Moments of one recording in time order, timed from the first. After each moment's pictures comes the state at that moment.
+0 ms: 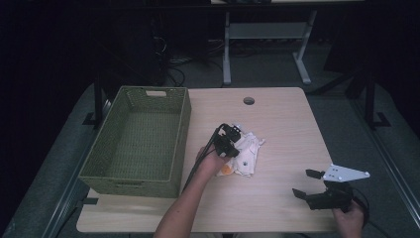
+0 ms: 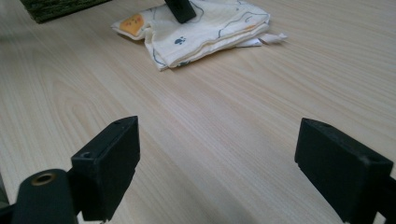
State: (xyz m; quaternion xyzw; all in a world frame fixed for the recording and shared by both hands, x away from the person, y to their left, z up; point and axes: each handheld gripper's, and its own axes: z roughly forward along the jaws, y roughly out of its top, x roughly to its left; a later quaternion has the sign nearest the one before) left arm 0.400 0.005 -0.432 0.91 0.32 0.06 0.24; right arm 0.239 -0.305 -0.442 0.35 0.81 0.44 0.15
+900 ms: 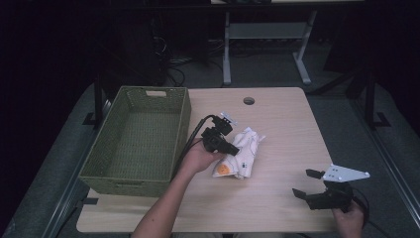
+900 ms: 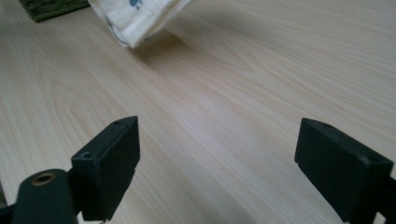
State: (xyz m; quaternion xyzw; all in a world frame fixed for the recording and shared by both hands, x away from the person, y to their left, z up) left arm 0.376 0.038 -0.362 0.90 0.30 -0.05 0.32; right arm 0.238 -0.304 -0.441 0.35 0.81 0.44 0.15
